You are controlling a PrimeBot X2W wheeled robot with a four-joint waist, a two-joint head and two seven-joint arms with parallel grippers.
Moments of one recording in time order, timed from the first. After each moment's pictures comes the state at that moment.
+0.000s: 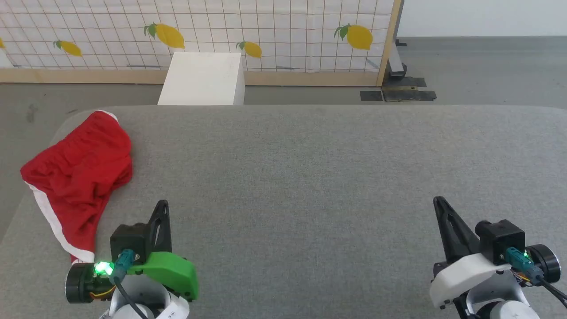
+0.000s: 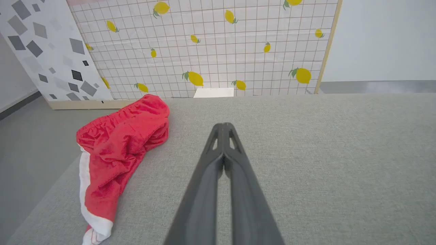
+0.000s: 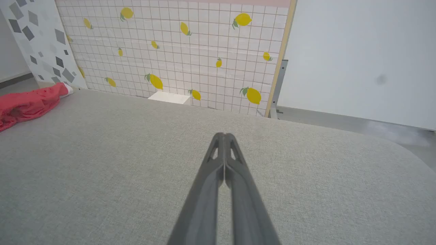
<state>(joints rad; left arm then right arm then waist) -0.01 0.06 0.00 0.00 -0.01 0.00 0.00 0.02 -0.05 0.00 0.00 0.01 0.13 0.00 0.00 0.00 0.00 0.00</state>
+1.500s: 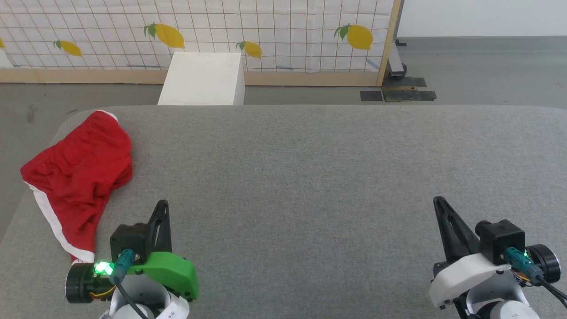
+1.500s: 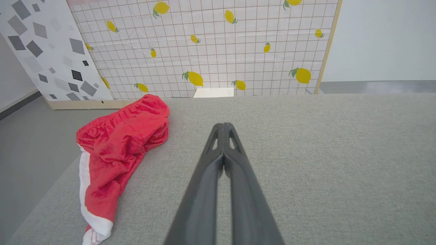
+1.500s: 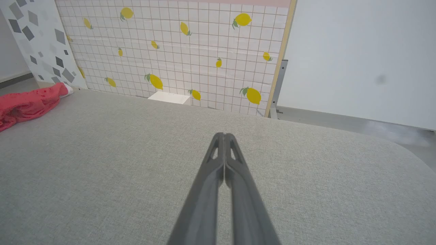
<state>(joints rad) -0.01 0.06 0.00 0.00 -0.01 0.00 0.00 0.02 -0.05 0.00 0.00 0.01 0.13 0.00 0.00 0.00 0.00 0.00</state>
